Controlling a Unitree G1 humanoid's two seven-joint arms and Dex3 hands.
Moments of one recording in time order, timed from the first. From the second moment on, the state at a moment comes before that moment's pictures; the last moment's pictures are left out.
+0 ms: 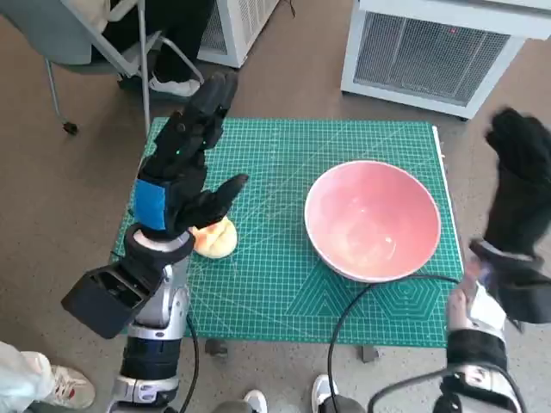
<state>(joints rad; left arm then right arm) -0.48 0.08 0.07 0.13 -0.20 -0.54 -0.29 -0.60 -0.24 -0.35 0.87 0.23 -0.95 0.15</state>
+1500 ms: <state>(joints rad) -0.41 0.12 0.10 0.02 -0.19 -0.48 -0.26 -0.73 -0.11 -0.39 1.28 0.23 -0.67 0.11</state>
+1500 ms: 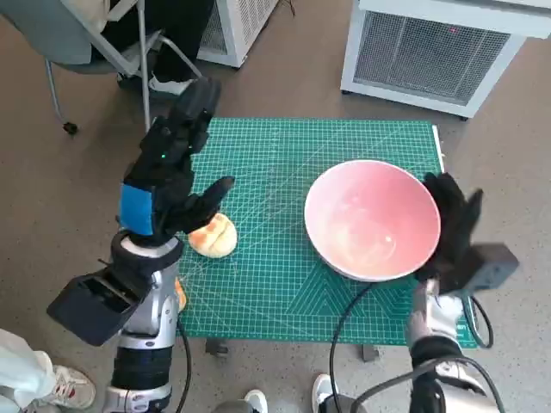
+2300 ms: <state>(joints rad) -0.33 0.16 0.13 -0.06 -0.19 -0.47 -0.25 -0.90 -0.01 -0.43 1.31 0.24 -0.60 0.13</state>
